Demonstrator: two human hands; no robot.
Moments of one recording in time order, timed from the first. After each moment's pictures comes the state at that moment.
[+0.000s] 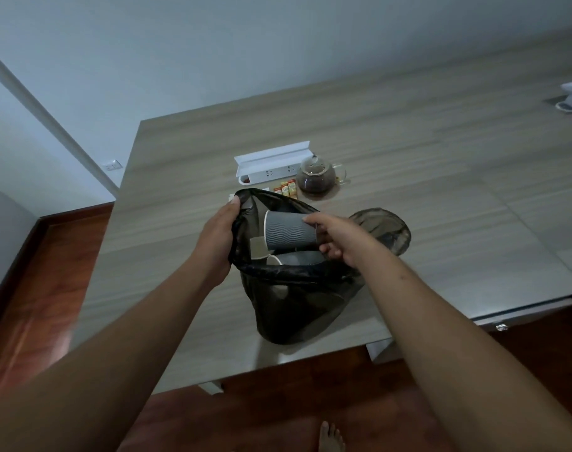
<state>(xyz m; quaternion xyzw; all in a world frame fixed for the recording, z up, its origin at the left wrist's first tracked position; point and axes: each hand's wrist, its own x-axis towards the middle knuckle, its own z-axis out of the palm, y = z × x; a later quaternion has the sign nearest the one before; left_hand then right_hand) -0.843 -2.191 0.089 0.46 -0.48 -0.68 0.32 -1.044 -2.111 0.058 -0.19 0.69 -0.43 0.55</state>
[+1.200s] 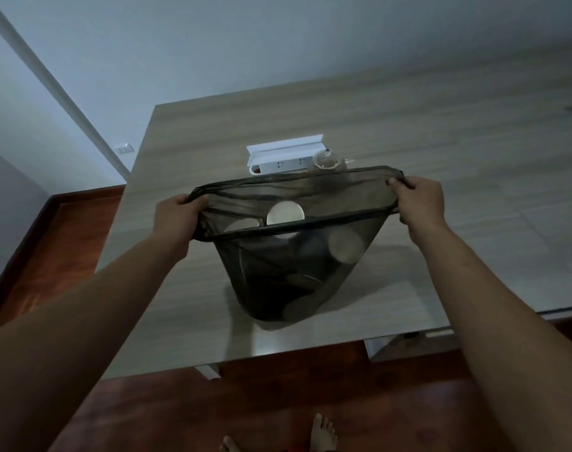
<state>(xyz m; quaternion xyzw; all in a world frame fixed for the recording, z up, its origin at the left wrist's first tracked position) -0.780 -2.236 0.092 0.61 -0.50 -0.49 0.38 -1.136 -2.097 0.055 -0.25 0.77 -0.55 0.19</state>
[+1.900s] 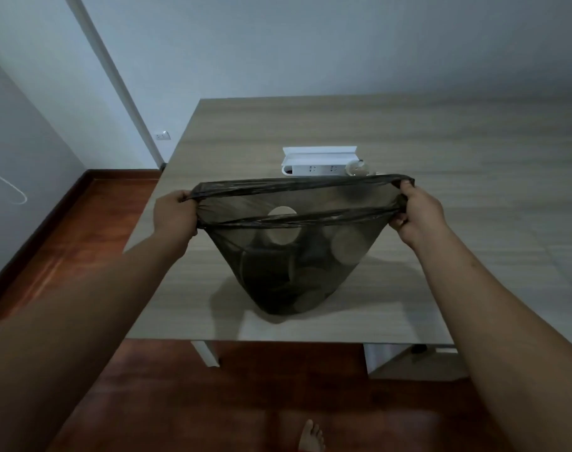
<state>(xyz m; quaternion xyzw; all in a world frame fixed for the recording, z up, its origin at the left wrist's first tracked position) -0.713 -2.200 0.106 0.67 -0.49 -0.37 0.42 -1.074 -2.111 0.090 -0.07 0.60 -0.67 0.43</state>
